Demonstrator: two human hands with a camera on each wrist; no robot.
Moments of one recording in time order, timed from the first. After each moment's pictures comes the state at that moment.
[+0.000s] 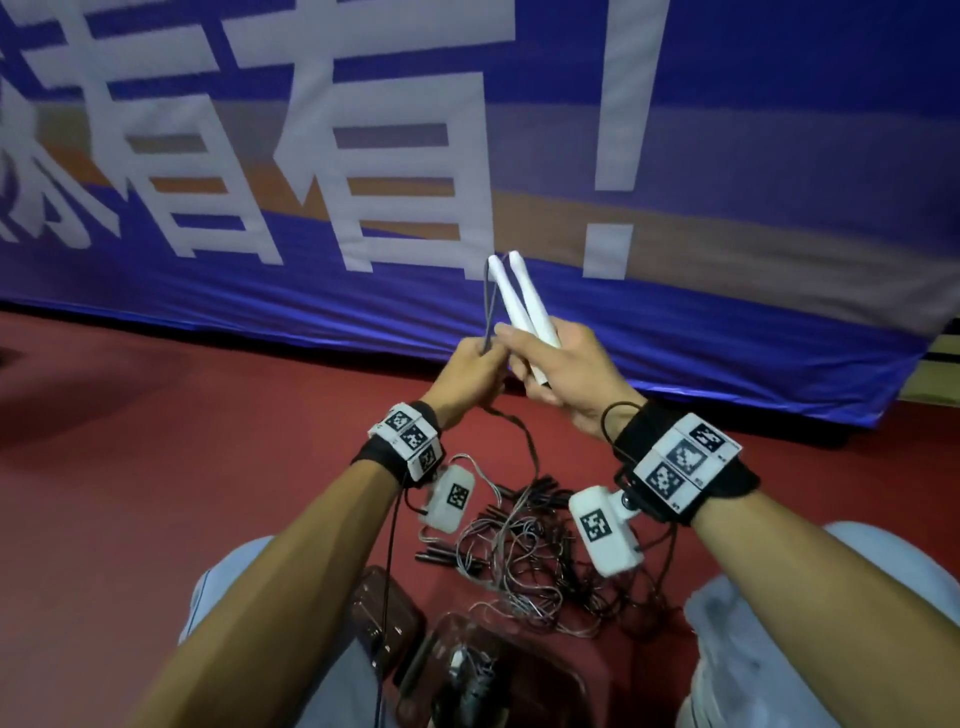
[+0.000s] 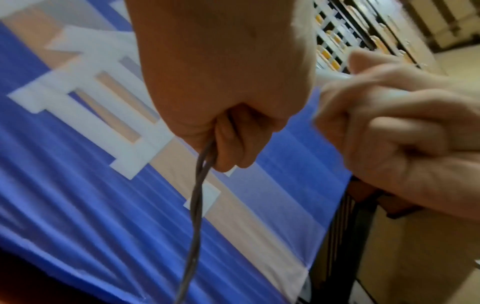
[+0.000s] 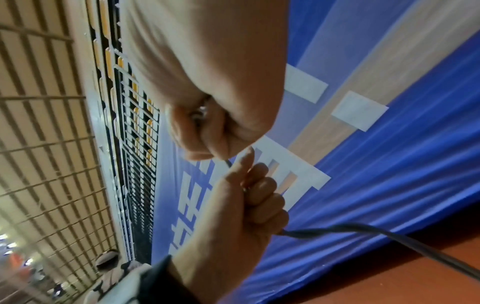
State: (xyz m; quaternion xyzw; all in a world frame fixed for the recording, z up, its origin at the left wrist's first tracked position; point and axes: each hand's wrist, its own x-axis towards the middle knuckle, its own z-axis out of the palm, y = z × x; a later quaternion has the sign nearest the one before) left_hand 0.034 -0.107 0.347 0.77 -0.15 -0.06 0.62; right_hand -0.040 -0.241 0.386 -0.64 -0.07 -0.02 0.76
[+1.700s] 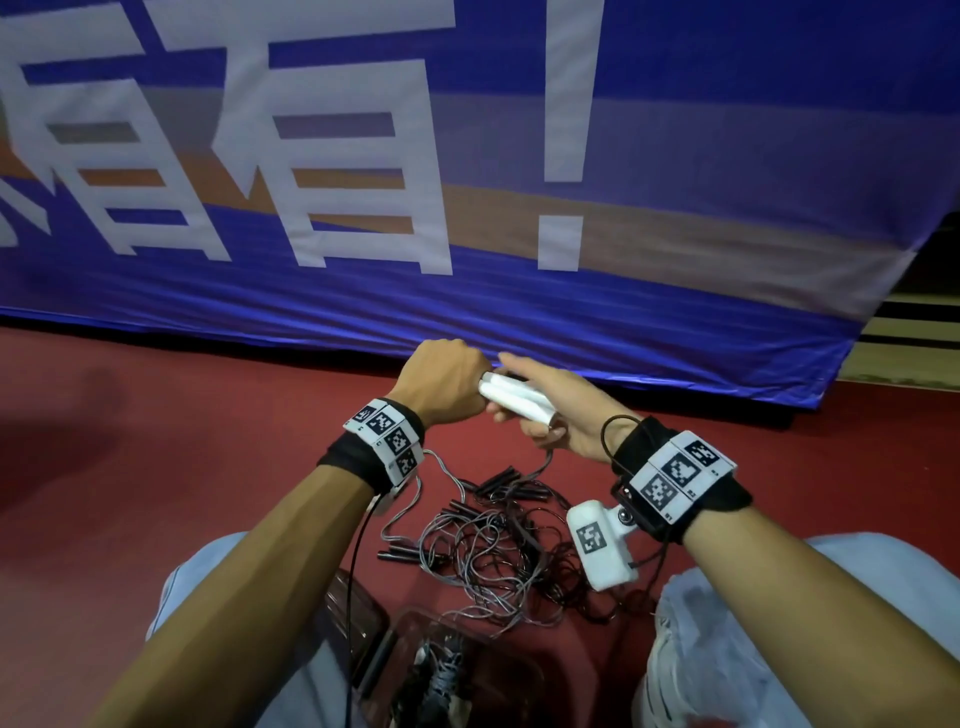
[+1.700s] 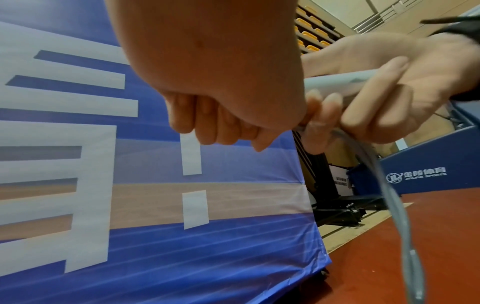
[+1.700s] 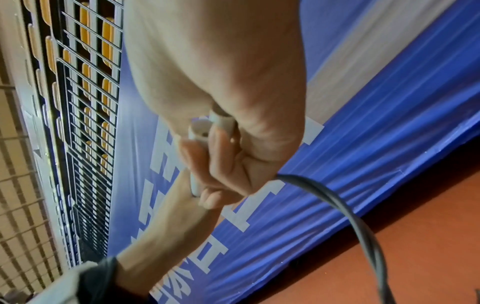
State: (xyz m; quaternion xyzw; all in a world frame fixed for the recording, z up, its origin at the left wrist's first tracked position) left_hand 0.026 -0.144 0.360 0.93 -0.34 0.15 -0.09; right_hand -0.054 -0.305 0.362 -0.66 0.06 0.17 0.73
